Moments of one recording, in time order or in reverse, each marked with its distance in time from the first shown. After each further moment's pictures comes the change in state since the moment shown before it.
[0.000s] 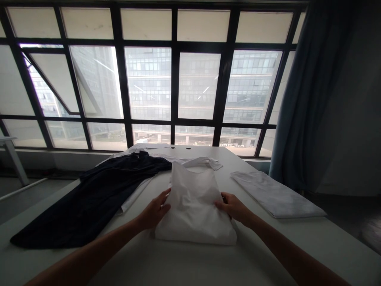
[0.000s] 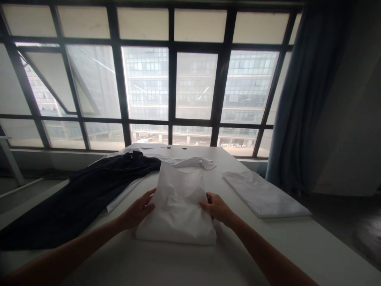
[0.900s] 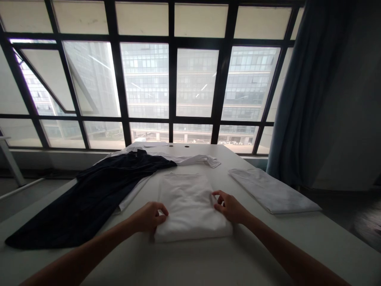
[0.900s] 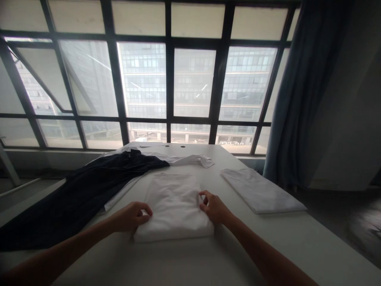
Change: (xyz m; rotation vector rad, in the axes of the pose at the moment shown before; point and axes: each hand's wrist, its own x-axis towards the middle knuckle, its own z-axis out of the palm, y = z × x) left_hand -0.017 0.029 -0.006 0.469 -0.119 -0.331; right_hand -0.001 0.008 -0.001 -0.426 0.095 -0.230
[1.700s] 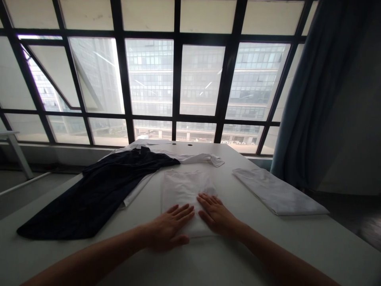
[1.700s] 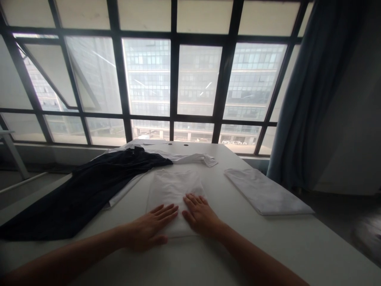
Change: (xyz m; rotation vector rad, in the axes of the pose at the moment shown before) left_hand -0.003 0.004 0.036 0.305 -0.225 0.693; right_hand -0.008 -0.032 0.049 -0.323 -0.149 -0.341
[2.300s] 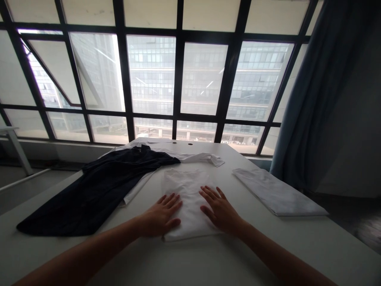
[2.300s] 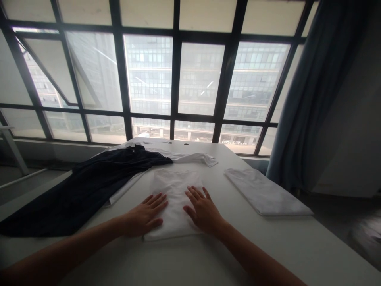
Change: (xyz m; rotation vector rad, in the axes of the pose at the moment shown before) left_hand -0.006 -0.023 -0.010 0.242 -0.002 -0.275; right_hand -0.003 0.002 -0.012 -0.140 0.125 -0.049
